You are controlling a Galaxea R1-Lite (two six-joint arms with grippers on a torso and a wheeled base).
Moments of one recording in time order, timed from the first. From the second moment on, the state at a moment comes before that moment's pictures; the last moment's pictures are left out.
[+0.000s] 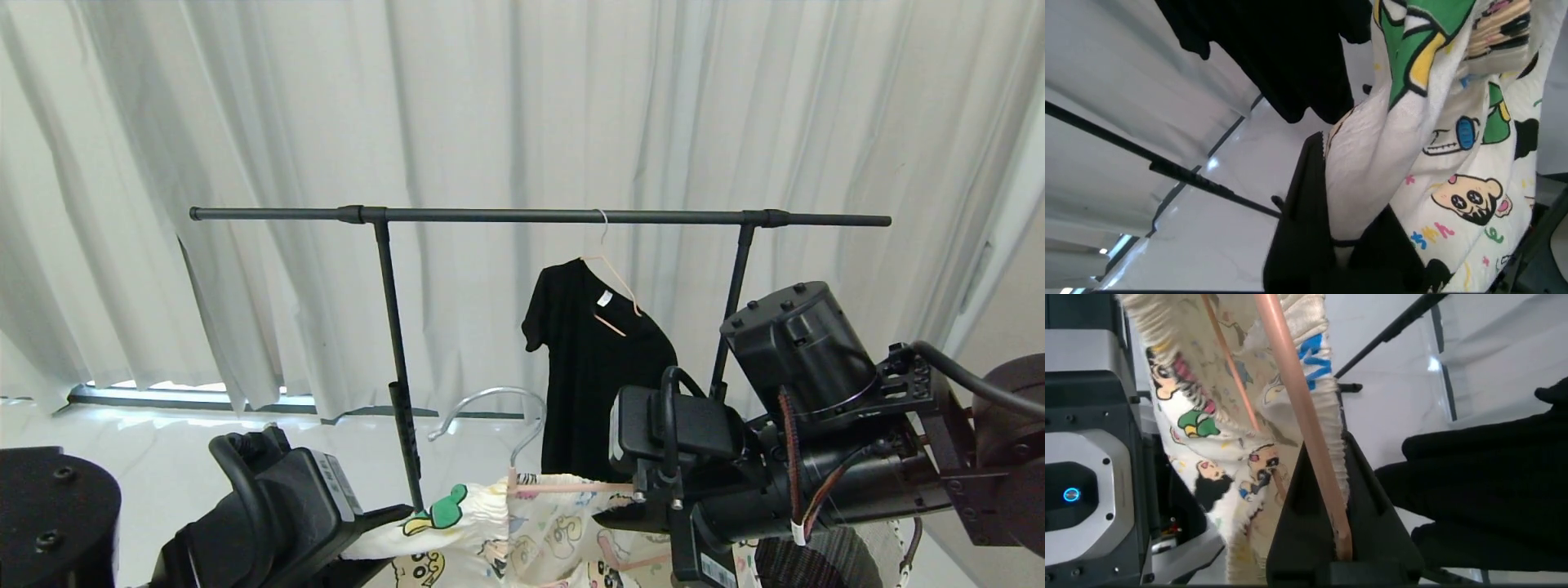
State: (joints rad) left arm -0.87 1.18 -0.44 -0.25 0.17 0.33; right arm 0.92 1.66 -1.01 0.06 0.31 -0.48
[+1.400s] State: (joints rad) left arm -0.65 1.11 -0.29 -0.25 0.12 0.29; right arm 0.73 1.40 -0.90 0.06 0.31 -0.48
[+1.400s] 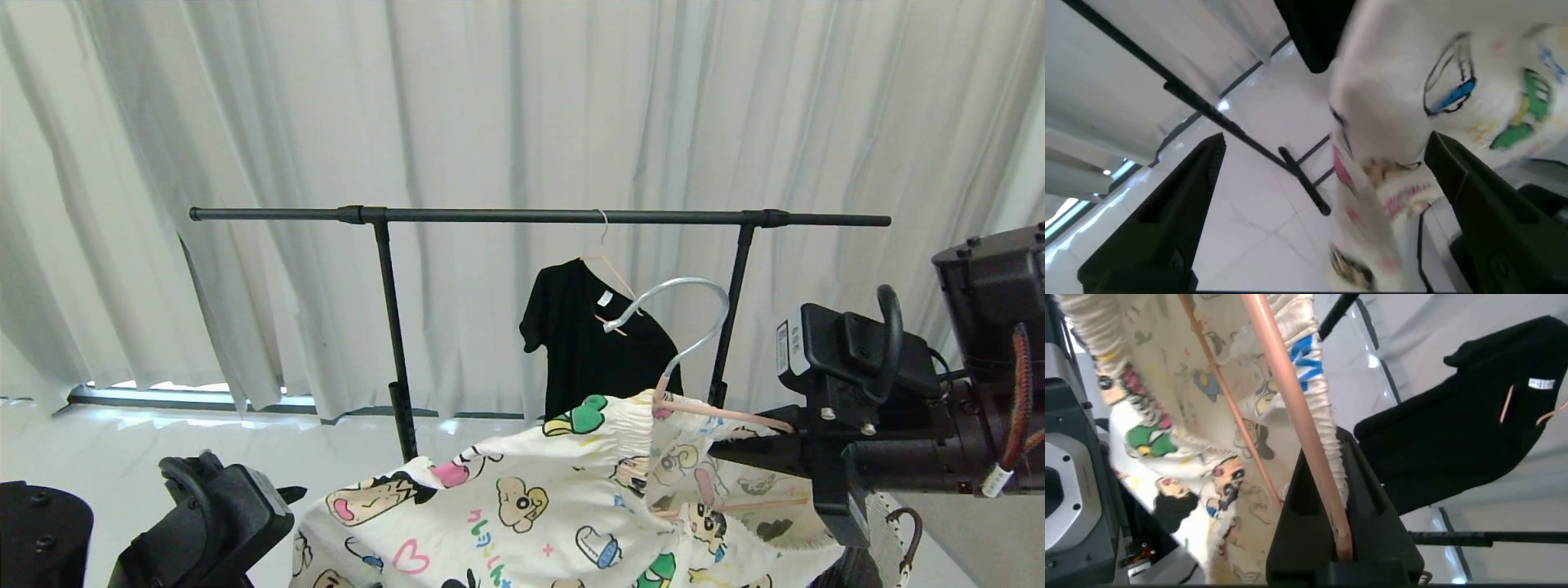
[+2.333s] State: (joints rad) left arm -0.36 1.07 -0.22 -0.25 0.11 0.29; right arm 0.66 1.39 -0.86 0.06 0.30 -0.48
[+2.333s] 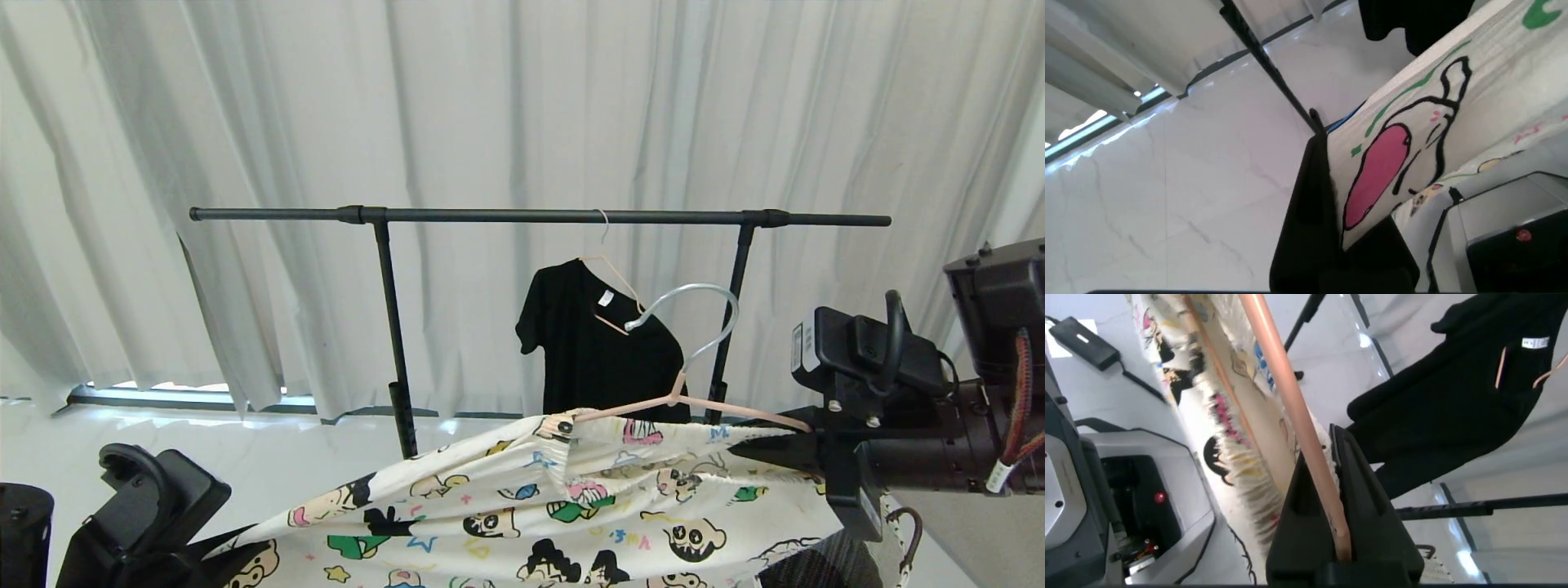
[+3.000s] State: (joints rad) left arm -0.44 1.06 -0.25 -0.26 0.06 0.29; right arm 0.61 1.39 -0.88 0.06 0.21 -0.45
